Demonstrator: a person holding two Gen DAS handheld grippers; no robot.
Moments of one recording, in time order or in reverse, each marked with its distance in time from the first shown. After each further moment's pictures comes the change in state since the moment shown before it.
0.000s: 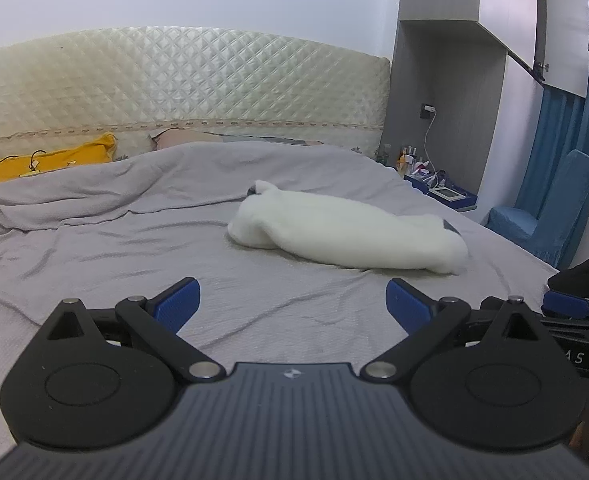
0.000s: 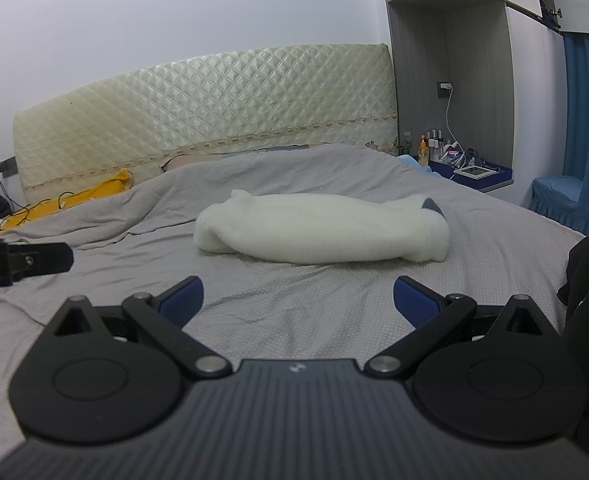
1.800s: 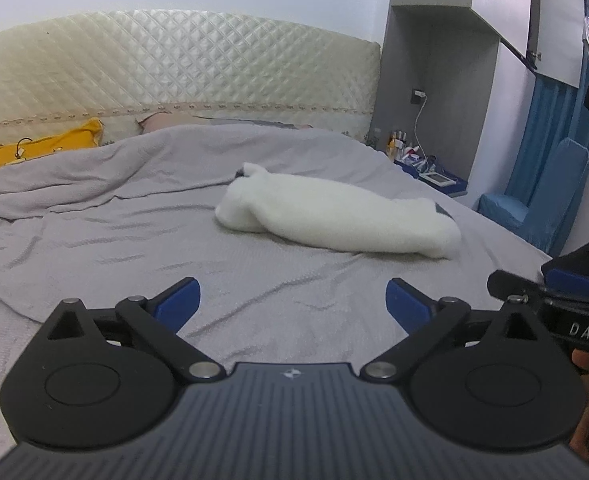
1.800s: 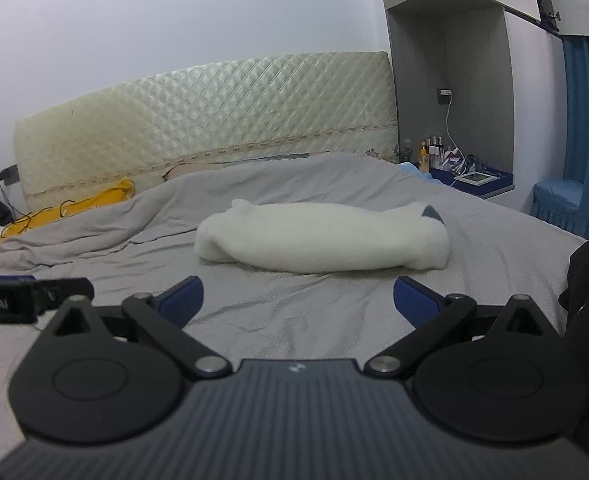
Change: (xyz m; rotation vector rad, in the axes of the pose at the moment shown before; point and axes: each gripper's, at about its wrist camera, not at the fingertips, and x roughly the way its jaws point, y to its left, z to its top) left arm 0.019 0.010 -0.007 0.002 0.041 -0.040; right arm -0.007 -0.002 0.000 0.002 -0.025 0.002
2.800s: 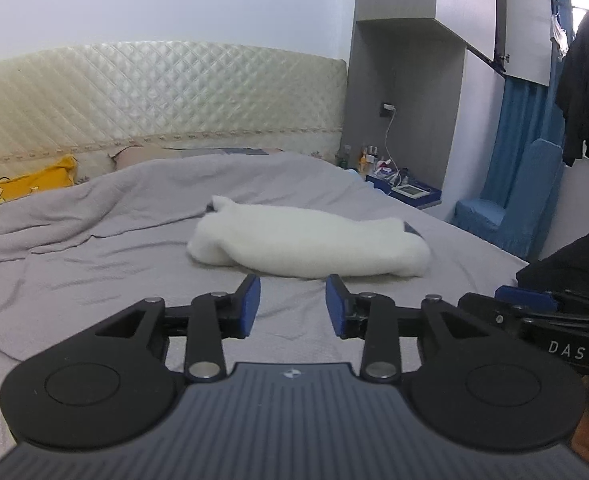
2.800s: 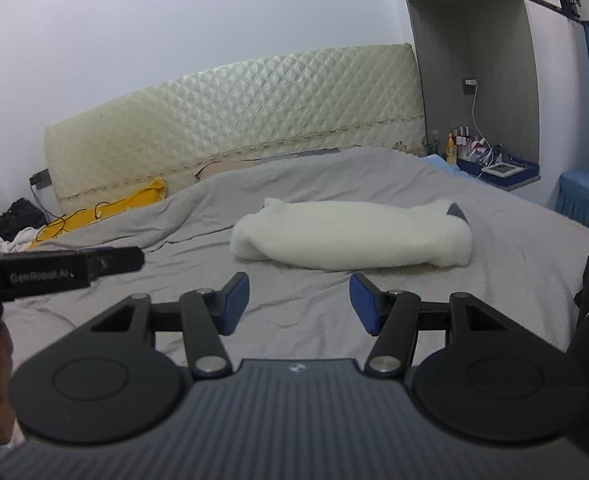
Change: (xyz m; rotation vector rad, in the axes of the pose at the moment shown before) left arm -0.026 -0.020 0.034 0.071 -0.042 -0.081; right arm -0.015 -0.003 0.020 0.043 0.043 0.110
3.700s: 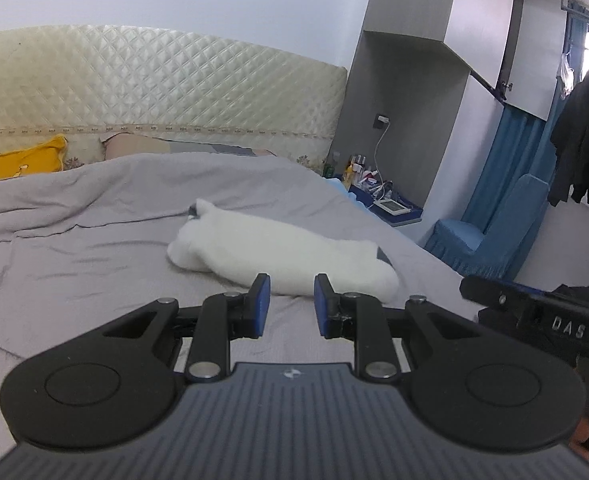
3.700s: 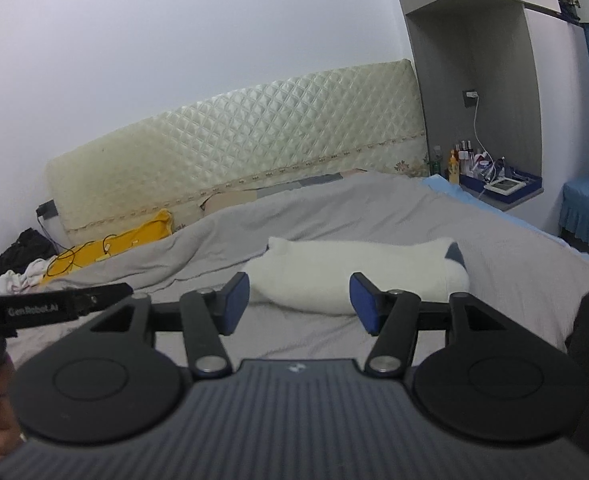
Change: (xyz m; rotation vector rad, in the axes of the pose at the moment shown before) left arm -0.034 -0.015 0.065 -0.117 0.025 -0.045; right arm -0.025 -0.012 0.076 0.019 -0.013 0.017
